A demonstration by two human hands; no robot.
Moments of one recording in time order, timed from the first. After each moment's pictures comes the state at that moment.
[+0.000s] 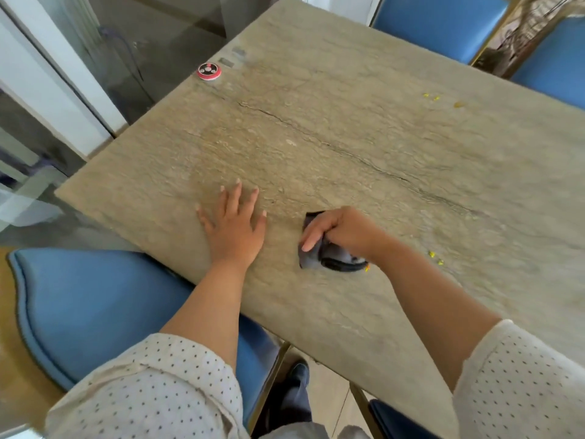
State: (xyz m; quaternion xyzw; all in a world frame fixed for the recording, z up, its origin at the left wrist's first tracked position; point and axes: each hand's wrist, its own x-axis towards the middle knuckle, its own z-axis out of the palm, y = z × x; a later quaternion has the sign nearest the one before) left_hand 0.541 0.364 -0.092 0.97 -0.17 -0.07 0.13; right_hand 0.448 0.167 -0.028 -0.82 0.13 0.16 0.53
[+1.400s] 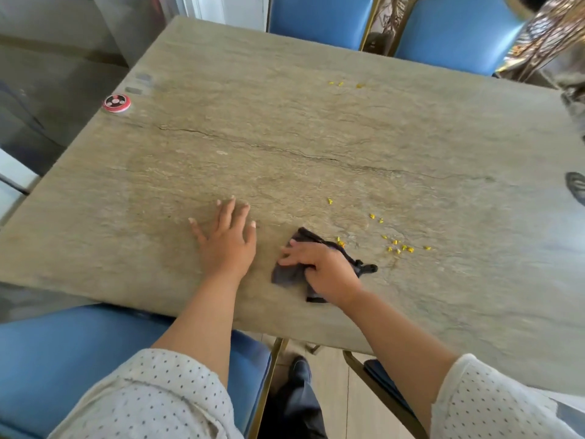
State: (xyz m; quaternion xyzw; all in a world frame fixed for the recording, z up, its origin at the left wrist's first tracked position) left_hand 0.512 0.325 -0.088 0.94 -0.32 -0.07 0.13; right_hand 0.346 0.213 -0.066 -0.86 0.20 -0.03 0.46
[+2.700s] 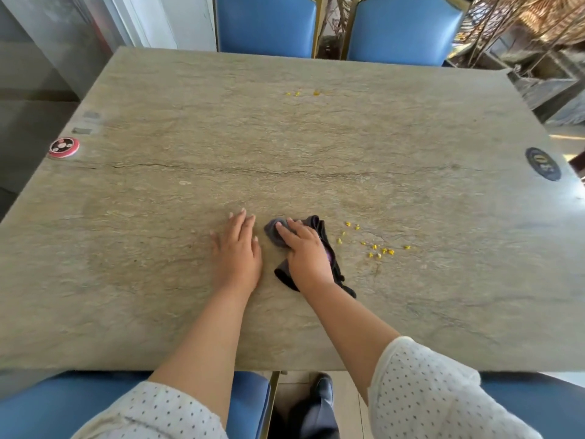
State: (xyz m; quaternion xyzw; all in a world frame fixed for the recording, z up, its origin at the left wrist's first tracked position) left_hand 0.502 0.264 -0.096 0.89 -0.41 -0.07 0.20; right_hand 0.387 0.184 -0.077 -0.85 0.39 -0.13 0.33
